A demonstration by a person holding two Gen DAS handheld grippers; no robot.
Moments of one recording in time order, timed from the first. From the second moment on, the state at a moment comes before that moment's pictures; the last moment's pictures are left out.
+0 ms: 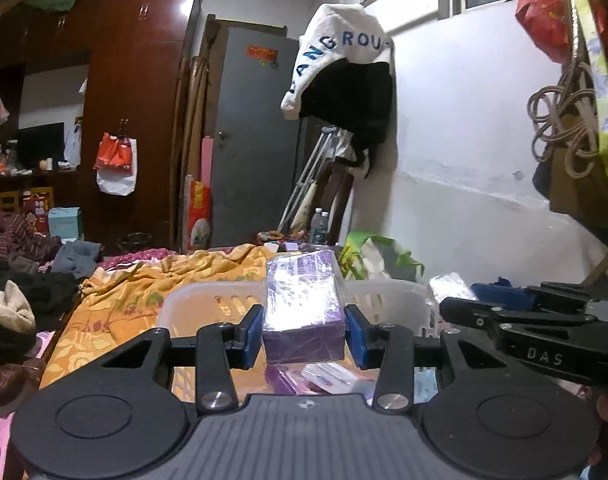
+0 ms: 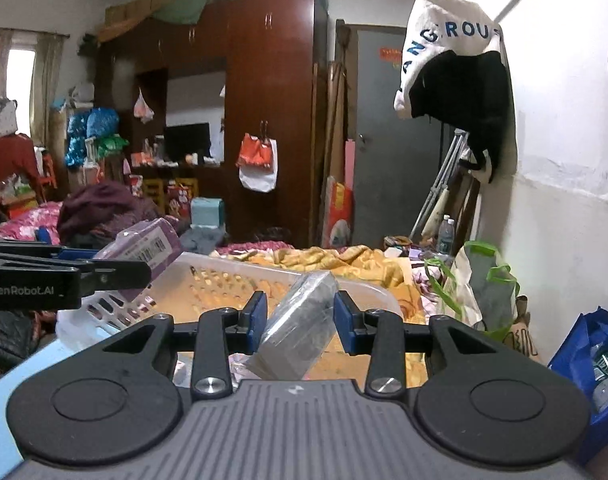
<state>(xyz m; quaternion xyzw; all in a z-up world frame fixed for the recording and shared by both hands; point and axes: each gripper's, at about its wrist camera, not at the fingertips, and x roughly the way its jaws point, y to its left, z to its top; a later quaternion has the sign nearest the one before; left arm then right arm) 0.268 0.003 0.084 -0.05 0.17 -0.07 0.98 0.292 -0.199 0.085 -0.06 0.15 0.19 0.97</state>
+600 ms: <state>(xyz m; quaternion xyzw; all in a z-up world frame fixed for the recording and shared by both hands) 0.133 0.007 0.009 -0.07 0.14 -0.13 0.98 0.162 -0.255 0.006 -0.01 0.15 0.22 0.96</state>
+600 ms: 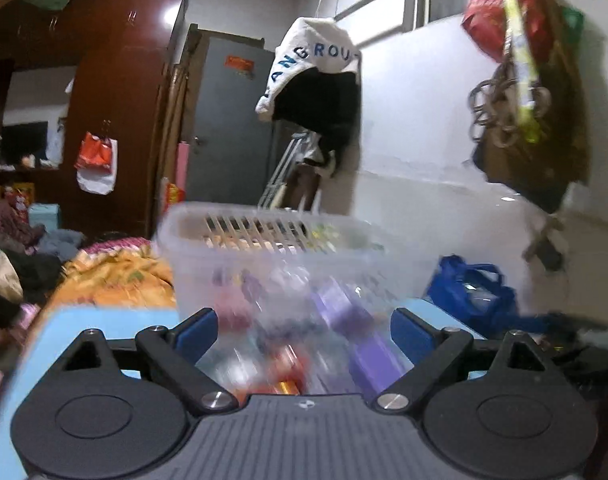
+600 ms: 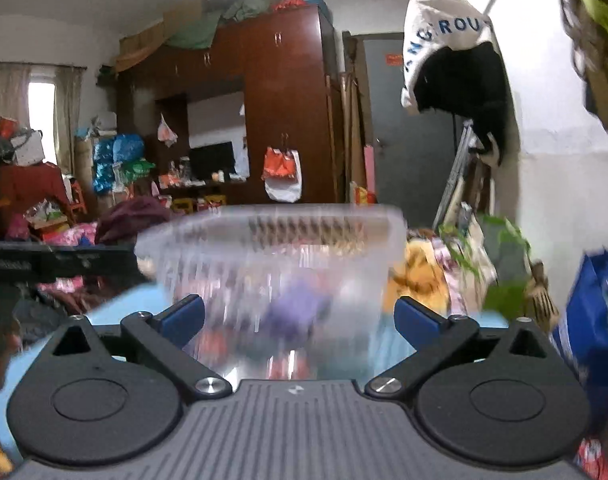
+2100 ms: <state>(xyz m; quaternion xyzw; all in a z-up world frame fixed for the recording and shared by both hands) 0.103 -0.002 -0.017 -0.04 0.07 -0.12 0.99 0.134 -0.235 -0.023 -0.02 0.10 0.23 0.97</state>
